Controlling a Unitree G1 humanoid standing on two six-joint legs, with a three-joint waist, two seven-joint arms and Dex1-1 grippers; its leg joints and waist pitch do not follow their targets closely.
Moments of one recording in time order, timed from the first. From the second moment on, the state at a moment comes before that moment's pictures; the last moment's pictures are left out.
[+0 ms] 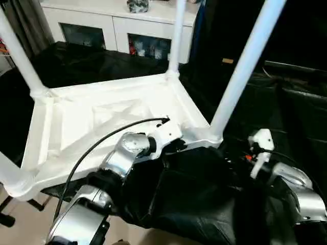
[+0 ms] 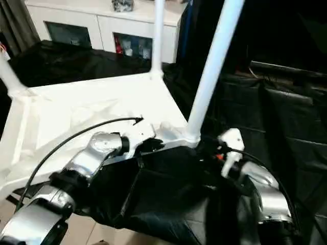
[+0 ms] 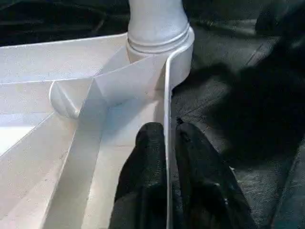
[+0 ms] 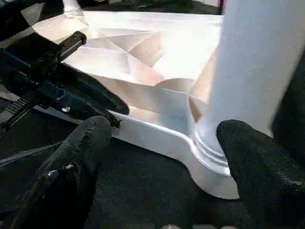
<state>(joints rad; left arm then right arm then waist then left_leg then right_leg) -0.65 0.13 -0.27 0.72 0.12 0.00 -0.90 -0.20 -0.36 -0.05 0.31 0.31 0.11 0.89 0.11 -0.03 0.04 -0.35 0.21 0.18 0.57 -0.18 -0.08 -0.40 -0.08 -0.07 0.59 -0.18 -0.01</state>
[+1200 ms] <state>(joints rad) -0.78 0.07 -0.26 0.81 0.09 0.17 -0.80 -0.15 -0.41 -0.12 0.31 0.26 0.12 0.70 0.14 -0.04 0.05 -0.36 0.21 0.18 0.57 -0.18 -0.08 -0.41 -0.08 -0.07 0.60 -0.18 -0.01</state>
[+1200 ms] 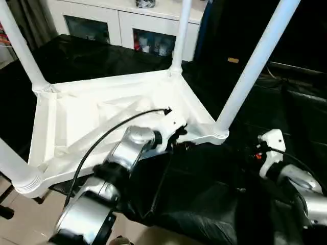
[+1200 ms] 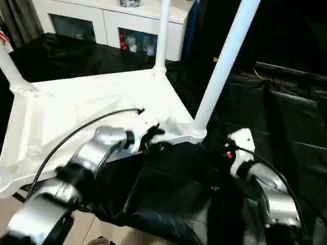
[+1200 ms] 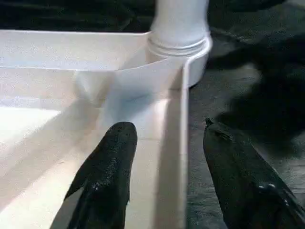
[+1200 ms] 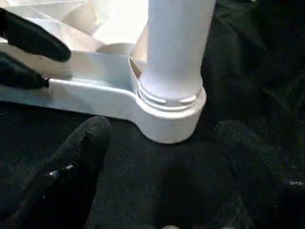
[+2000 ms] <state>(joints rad) -0.92 0.01 -0.31 1.10 0.18 0.06 -0.76 -0.13 -0.42 -0.13 0.29 0.24 0.12 0.66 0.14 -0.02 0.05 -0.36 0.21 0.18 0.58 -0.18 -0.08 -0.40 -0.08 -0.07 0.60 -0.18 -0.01</state>
